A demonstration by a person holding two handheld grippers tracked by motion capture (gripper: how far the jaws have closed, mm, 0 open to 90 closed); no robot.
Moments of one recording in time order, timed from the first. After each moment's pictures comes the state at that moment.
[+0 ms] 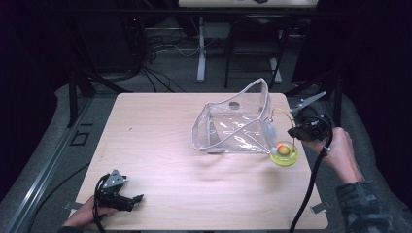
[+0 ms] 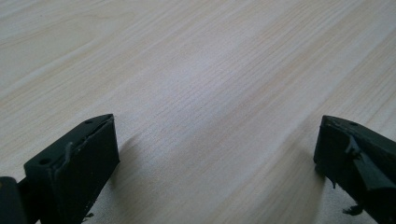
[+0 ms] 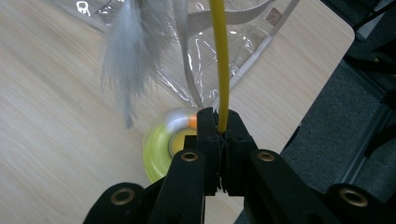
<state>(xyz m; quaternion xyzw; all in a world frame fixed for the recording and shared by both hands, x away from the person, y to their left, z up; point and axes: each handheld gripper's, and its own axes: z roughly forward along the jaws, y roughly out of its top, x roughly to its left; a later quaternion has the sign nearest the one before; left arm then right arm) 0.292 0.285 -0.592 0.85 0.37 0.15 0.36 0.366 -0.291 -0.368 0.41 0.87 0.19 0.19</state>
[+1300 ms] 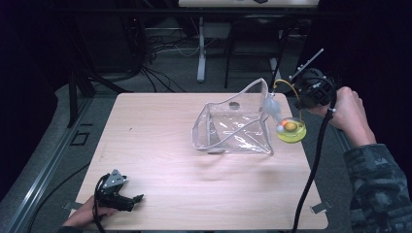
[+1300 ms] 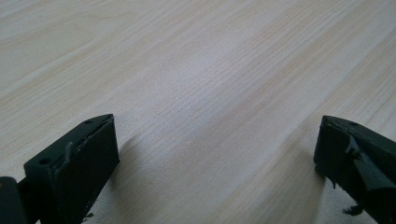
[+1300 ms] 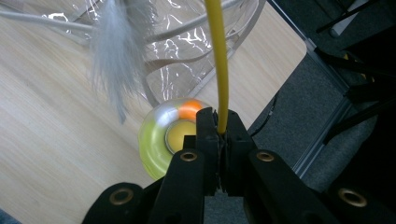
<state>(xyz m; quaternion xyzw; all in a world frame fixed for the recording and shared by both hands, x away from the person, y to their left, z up) 0.292 0.285 -0.592 0.85 0.36 0.15 0.35 0.410 -0.280 -0.287 0.40 0.89 0.12 0.19</state>
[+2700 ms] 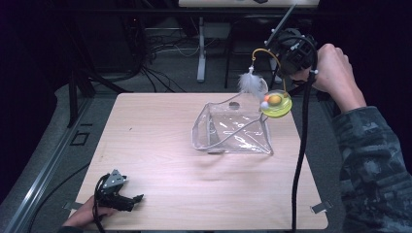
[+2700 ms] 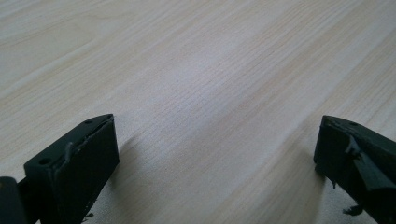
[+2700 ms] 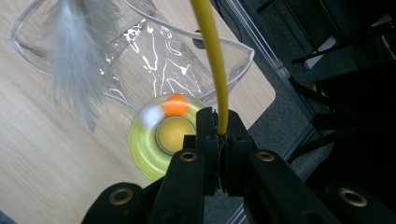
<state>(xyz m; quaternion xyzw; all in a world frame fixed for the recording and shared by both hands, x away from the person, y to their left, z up) 0.292 0.285 -0.592 0.85 0.36 0.15 0.35 0.432 -0.210 -0.208 0.34 0.90 0.10 0.23</state>
